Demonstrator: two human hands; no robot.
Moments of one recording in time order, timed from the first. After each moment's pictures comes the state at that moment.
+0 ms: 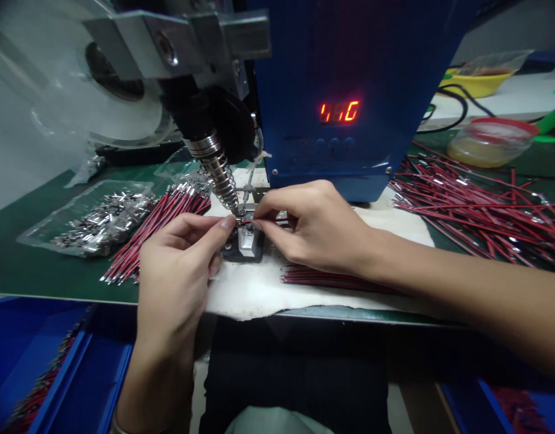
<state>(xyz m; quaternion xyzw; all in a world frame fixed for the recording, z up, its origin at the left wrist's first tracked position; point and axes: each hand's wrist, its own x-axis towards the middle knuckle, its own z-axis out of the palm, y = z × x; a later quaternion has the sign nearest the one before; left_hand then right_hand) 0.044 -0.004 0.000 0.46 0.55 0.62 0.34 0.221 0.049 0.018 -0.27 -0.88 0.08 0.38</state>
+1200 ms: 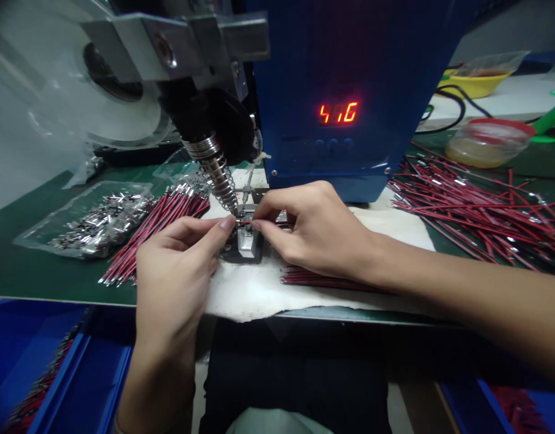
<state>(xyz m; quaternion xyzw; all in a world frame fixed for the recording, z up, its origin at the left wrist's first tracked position) 0.044 -0.006 0.000 0.45 0.57 0.61 0.33 0.217 0.045 0.020 -0.30 -0.87 0.10 0.39</state>
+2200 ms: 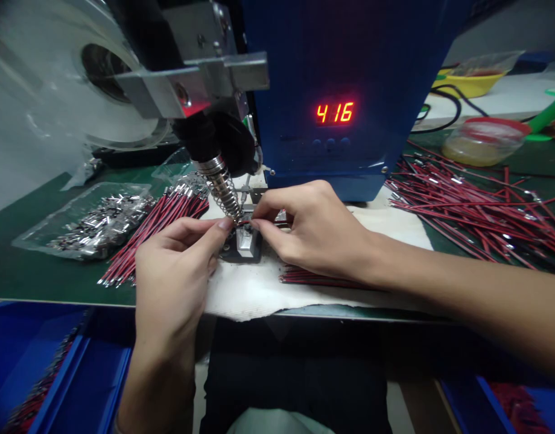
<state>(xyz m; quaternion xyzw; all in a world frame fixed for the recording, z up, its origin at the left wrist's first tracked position) 0.044 -0.004 -0.003 0.45 0.56 0.62 0.32 0.217 0.043 0.019 -0.31 -0.86 0.08 0.39</state>
